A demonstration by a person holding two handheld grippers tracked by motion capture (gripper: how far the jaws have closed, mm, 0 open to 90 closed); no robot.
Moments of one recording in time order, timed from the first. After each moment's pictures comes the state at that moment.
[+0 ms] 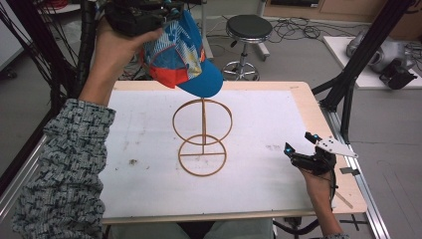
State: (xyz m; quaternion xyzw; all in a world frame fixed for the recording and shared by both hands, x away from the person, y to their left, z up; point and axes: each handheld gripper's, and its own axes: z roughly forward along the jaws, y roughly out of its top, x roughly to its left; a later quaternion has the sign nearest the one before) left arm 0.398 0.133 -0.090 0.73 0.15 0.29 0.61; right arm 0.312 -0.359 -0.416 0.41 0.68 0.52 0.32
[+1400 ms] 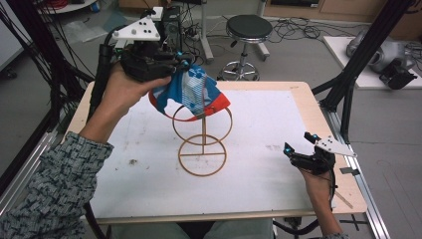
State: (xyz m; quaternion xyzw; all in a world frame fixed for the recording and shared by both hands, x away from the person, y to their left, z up) left arm 0.362 0.115 -0.152 0.78 0.16 0.21 0.57; right arm 0.313 -0.358 -0.417 0.41 0.68 0.51 0.32
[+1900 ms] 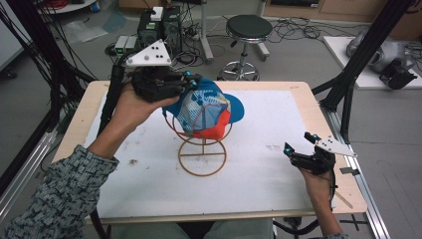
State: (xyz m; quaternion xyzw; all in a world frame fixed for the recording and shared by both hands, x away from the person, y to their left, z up) left arm 0.346 0.102 -0.183 0.79 0.15 0.20 0.56; right arm 0.313 -0.358 -0.417 0.41 0.68 0.51 0.32
